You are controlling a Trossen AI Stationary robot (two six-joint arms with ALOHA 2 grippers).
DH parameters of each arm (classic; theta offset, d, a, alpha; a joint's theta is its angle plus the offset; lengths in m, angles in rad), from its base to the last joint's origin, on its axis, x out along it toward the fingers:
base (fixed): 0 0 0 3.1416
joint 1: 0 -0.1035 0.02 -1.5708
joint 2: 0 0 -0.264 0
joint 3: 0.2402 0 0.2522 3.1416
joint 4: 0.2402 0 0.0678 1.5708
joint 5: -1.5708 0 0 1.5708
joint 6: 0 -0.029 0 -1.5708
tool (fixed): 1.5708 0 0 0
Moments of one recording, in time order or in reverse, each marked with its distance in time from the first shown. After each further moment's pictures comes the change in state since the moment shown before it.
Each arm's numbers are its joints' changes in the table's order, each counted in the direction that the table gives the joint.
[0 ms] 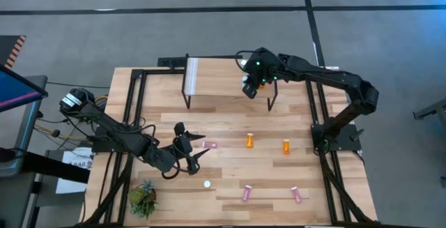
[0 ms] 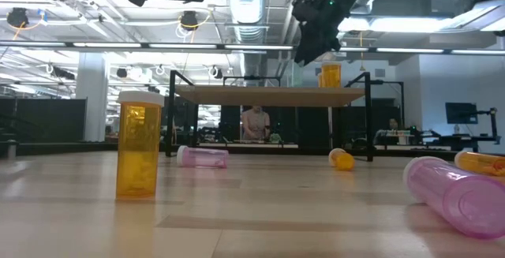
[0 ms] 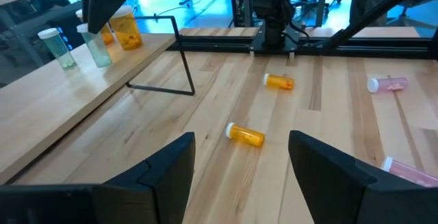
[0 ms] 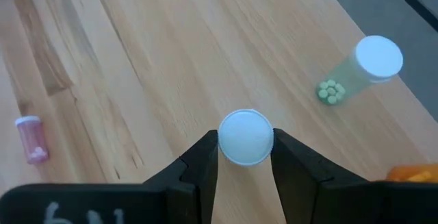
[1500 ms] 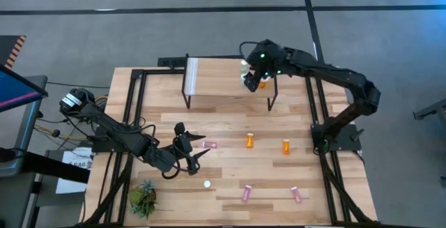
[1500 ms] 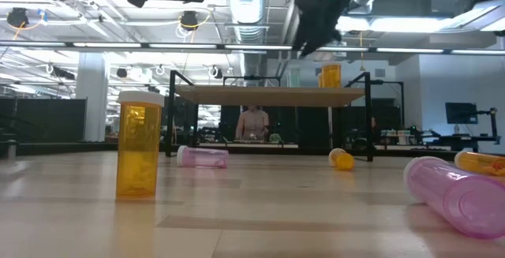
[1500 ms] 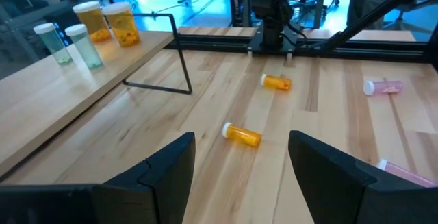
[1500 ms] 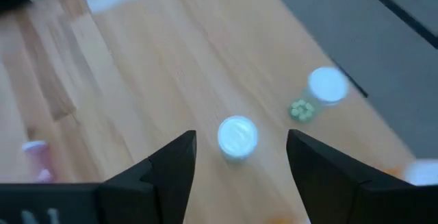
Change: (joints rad) left arm 0.000 0.000 0.000 0.000 -0.008 0.023; right arm 0.024 0.016 0.086 0.047 0.000 -0.020
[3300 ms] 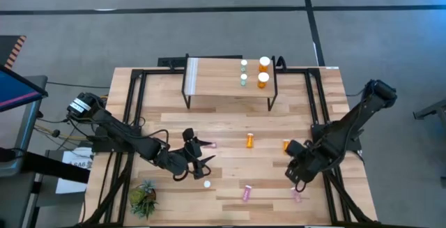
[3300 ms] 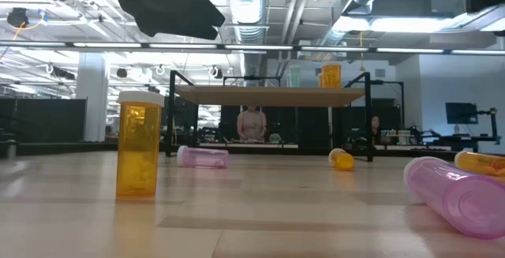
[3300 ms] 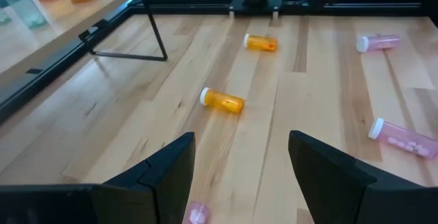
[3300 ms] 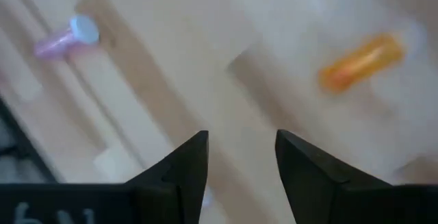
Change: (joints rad) left arm -0.037 -0.146 0.000 -0.042 -0.118 0.032; right arm -1.230 0.319 -0.660 0.127 -0.158 -1.350
